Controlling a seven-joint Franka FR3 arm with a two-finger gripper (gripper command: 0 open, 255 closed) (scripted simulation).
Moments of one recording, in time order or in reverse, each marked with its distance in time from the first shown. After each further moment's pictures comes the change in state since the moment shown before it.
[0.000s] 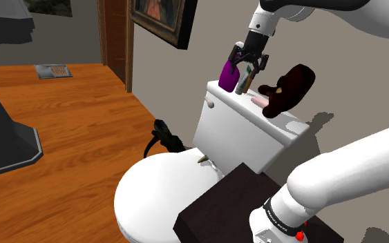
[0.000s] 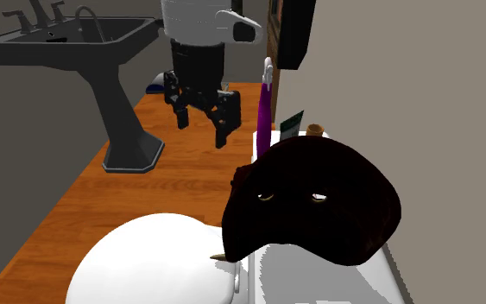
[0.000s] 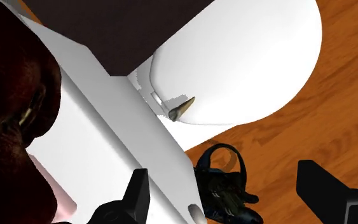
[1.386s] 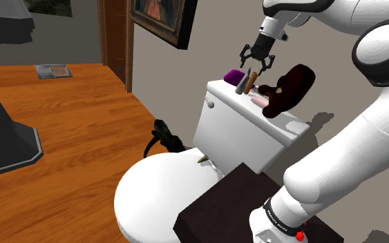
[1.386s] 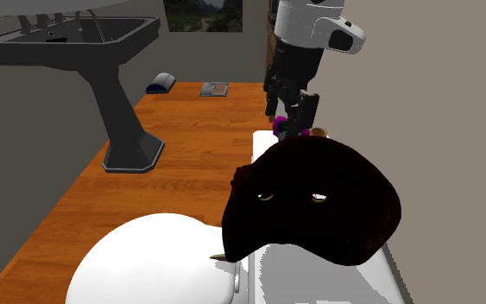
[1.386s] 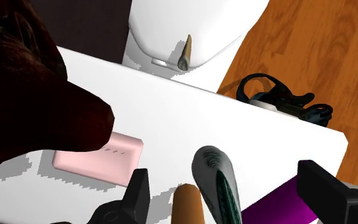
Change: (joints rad) arm -0.149 0.279 -0.119 0.260 0.033 0.046 0.365
